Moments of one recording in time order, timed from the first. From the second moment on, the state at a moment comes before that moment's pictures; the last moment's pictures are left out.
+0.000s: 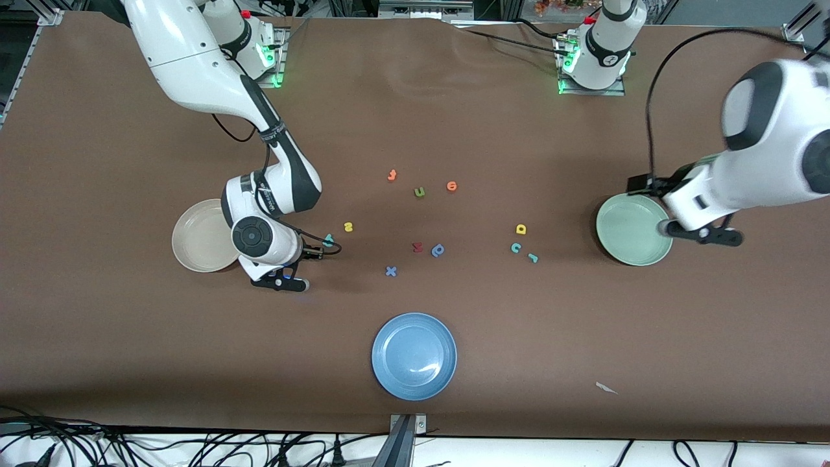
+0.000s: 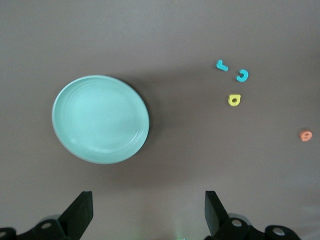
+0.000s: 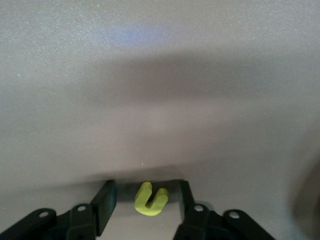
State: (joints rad) left arm -0.15 0.24 0.05 -1.69 -0.06 1.64 0.06; right arm 0.39 0.74 -0.02 -1.62 0.05 2.19 0.46
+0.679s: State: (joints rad) left arm -0.26 0.38 0.03 -1.83 -0.10 2.06 -0.05; right arm 0.39 0.74 -0.02 -1.62 0.06 2.20 0.46
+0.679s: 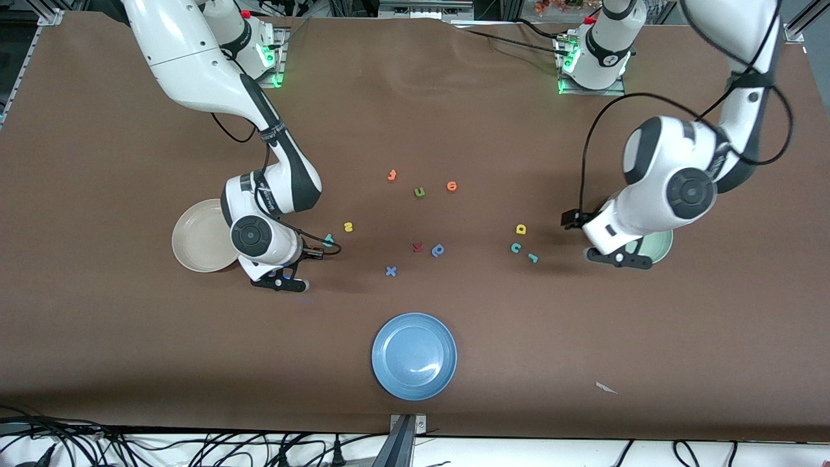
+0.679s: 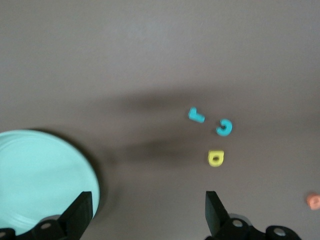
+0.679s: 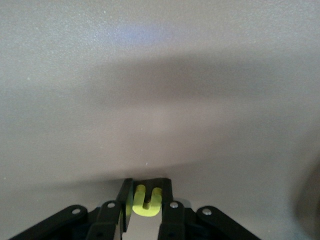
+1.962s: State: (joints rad) left arm -0.36 0.65 0.05 -1.83 -0.21 2.43 -0.08; right arm 0.33 0.62 -0.37 -1.73 0.06 2.03 -0.15
